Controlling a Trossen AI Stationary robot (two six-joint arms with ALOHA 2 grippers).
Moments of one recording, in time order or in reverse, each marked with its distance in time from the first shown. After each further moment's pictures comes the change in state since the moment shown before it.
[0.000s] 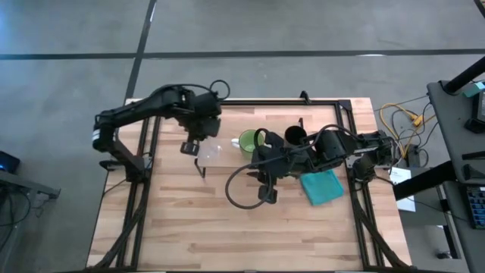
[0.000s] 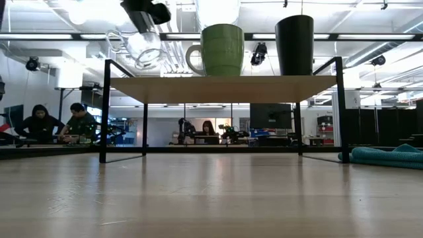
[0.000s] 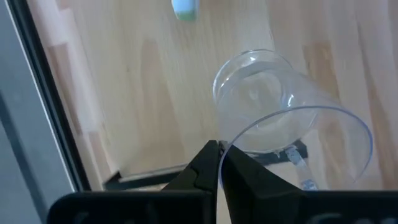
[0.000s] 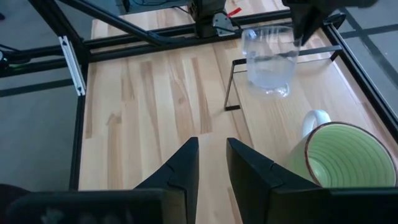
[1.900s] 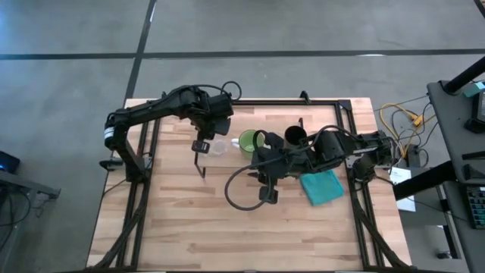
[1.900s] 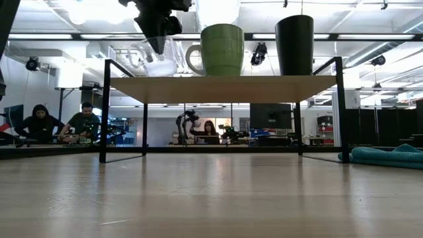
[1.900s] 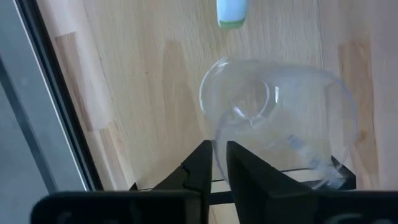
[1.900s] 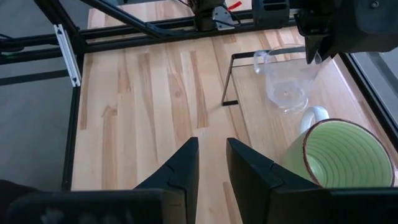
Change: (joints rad) left arm 0.014 0.117 0.041 0.025 -0.066 -0.008; right arm 0.000 0.000 -0.010 -0.015 -0.001 -0.023
